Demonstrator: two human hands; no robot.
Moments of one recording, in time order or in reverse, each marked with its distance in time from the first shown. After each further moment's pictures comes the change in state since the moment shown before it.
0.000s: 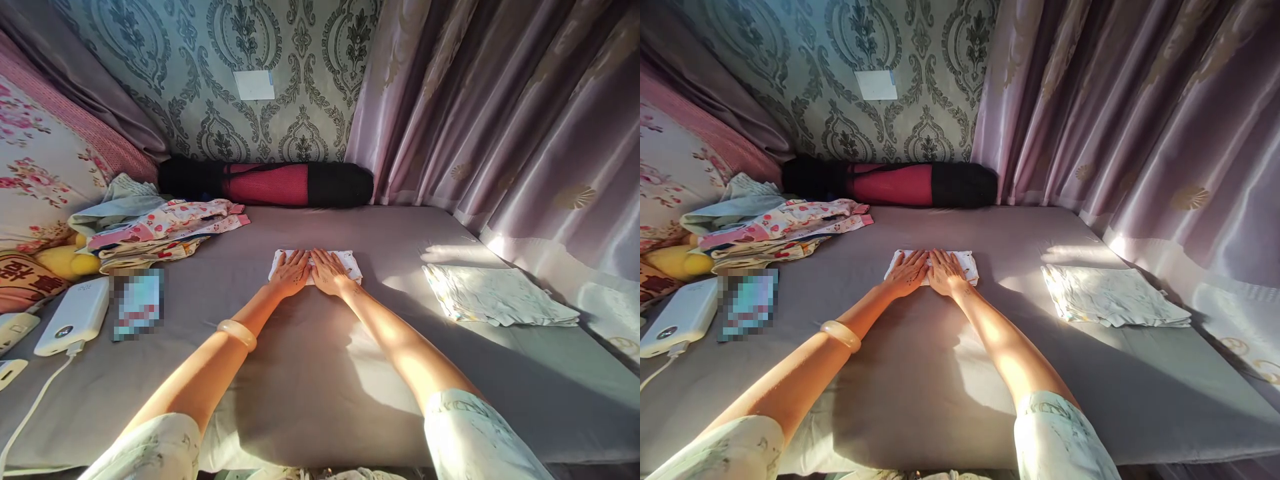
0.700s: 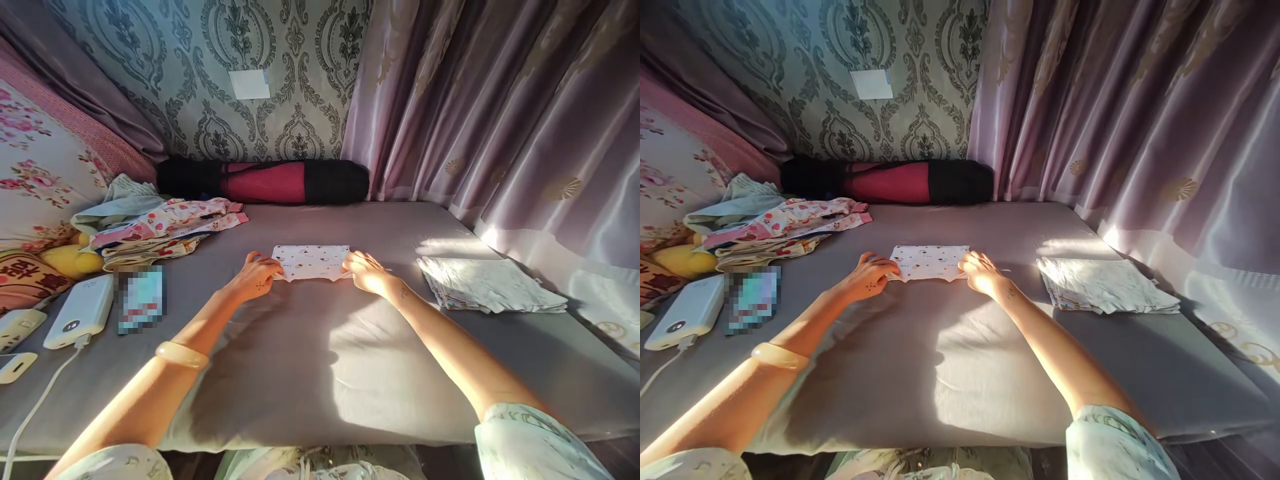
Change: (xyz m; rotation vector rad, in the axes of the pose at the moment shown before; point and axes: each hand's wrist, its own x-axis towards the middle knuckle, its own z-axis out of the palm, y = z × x) left_hand -0.057 -0.062 -0.036 0.025 0.043 0.225; right_hand -0.068 0.058 -0.058 -0.154 -0.130 -0.066
